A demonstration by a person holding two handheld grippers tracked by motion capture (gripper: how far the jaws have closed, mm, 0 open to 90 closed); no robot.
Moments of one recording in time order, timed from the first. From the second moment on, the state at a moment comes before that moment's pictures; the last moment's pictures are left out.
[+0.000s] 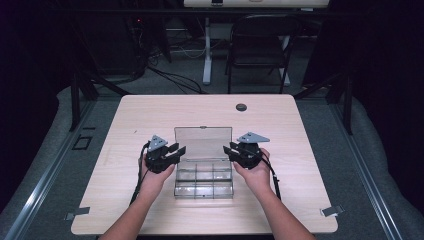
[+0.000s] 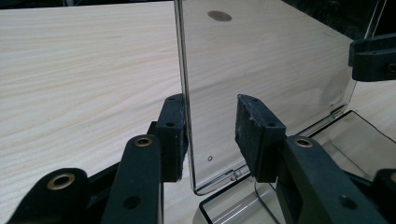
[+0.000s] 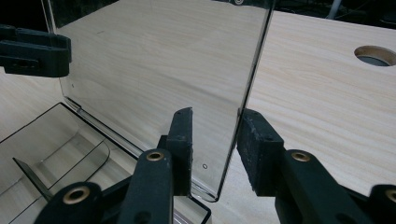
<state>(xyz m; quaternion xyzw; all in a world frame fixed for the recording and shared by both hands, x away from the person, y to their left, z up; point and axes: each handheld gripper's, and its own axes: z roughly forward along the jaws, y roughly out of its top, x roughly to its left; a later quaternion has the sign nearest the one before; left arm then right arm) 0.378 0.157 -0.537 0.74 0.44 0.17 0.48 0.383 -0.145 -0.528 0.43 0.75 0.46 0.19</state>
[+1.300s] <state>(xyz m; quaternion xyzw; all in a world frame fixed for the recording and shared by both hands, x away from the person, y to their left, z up) 0.389 0.156 -0.546 0.73 0.45 0.17 0.47 0.394 -0.143 -0.538 0.45 0.75 0.46 0.18</state>
